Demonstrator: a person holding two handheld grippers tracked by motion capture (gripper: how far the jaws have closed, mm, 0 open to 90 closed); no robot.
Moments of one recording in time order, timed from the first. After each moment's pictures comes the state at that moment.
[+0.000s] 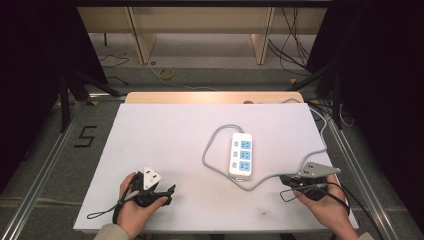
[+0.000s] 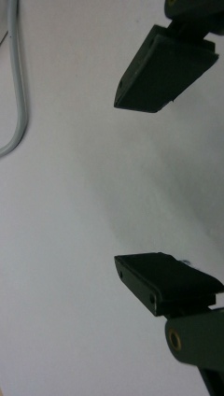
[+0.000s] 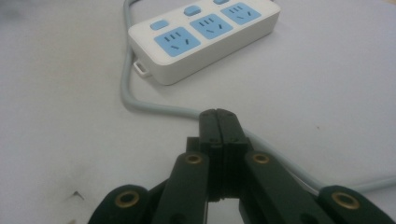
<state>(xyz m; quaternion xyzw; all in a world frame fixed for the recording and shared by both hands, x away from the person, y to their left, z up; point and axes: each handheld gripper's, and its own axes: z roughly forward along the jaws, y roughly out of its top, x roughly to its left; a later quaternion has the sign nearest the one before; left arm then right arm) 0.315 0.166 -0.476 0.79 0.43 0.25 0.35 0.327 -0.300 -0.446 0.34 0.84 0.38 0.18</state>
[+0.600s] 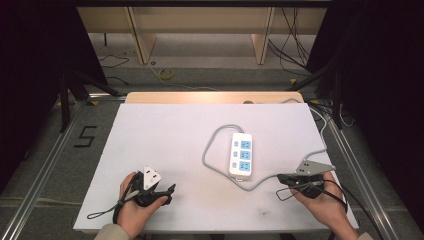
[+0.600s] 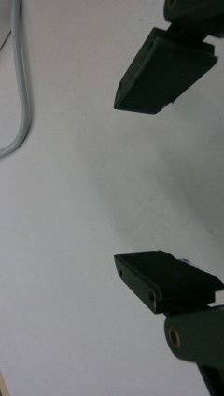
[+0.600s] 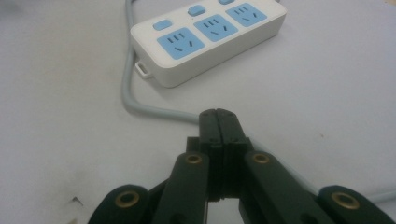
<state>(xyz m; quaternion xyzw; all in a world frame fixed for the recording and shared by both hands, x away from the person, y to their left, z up) 0.315 0.165 -0.474 0.79 0.43 0.26 0.35 0.332 -0.292 -0.444 0.33 0.85 0.37 0.18</state>
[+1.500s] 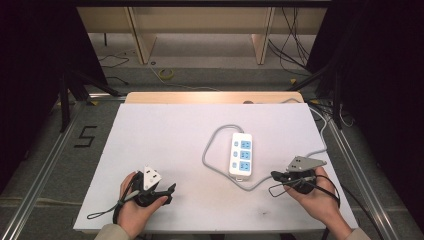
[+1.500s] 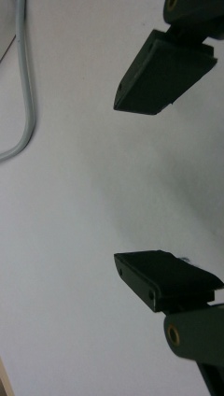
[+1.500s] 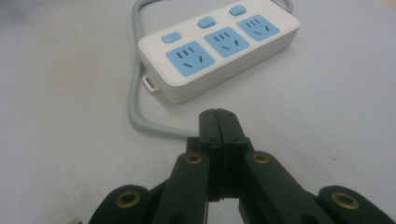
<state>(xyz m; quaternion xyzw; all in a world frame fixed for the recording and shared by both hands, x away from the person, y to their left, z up) 0.314 0.165 -0.473 0.79 0.43 0.26 0.35 0.342 -0.274 -0.438 0.32 0.86 0.36 0.17</state>
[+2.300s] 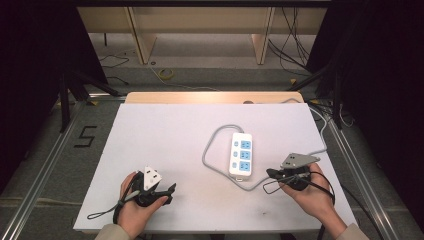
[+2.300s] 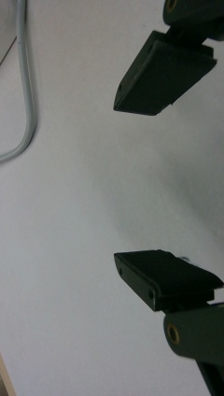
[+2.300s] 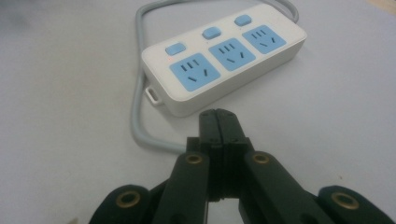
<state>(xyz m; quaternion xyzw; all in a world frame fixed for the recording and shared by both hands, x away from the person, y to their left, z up) 0.314 0.164 -0.473 0.79 0.43 0.26 0.35 0.349 -0.261 -0.434 0.32 0.86 0.36 0.17</state>
